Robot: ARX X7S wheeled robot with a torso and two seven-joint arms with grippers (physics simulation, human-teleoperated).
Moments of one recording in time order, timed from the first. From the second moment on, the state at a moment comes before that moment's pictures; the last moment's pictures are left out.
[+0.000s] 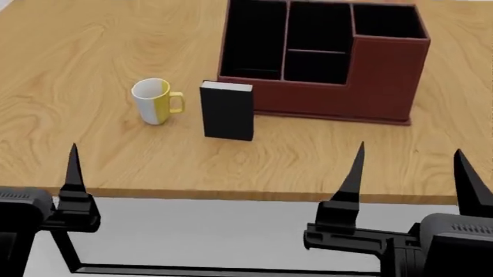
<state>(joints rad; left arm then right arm) -0.28 -0.21 0.10 0.41 -0.07 -0.42 -0.16 0.21 0.24 0.07 -0.81 0.28 0.70 0.23</state>
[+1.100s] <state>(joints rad) -0.28 -0.27 0.07 0.47 -0.12 -0.43 -0.15 0.22 0.38 0.16 -1.03 0.39 0.84 0.33</state>
